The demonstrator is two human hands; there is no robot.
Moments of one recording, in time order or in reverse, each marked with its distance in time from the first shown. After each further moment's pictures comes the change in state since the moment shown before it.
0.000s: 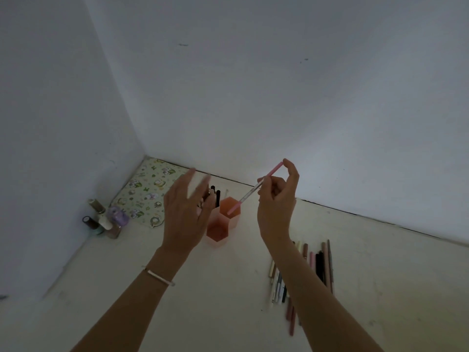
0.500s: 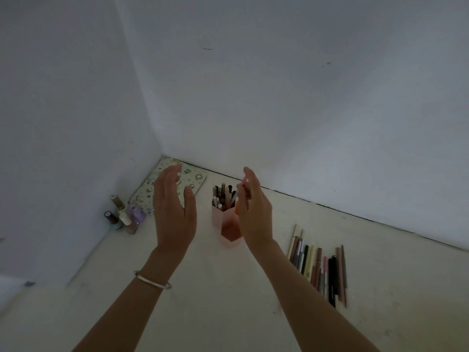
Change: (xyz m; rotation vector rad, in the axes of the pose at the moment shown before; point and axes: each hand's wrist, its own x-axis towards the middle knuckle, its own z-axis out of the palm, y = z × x) left_hand 0.003 -0.016 -0.040 -0.259 0.212 -0.207; right_hand -0.029 0.018 0.047 -0.349 -0.281 -0.291
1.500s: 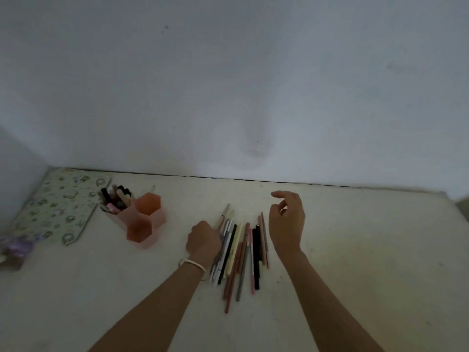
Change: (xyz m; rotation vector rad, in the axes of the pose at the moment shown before) left_hand -0.131 0.102 0.191 0.366 -0.987 -0.601; right_hand -0.061 0.133 -0.206 -0.175 0.384 0.464
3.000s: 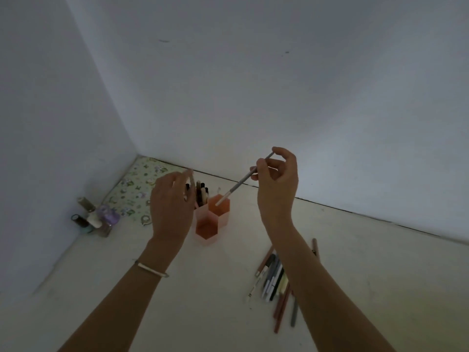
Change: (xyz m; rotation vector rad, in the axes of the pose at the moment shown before) left_hand 0.002 -0.097 -0.185 0.009 0.951 0.511; right_hand -0.019 -0.184 0.101 0.690 -0.257 0.064
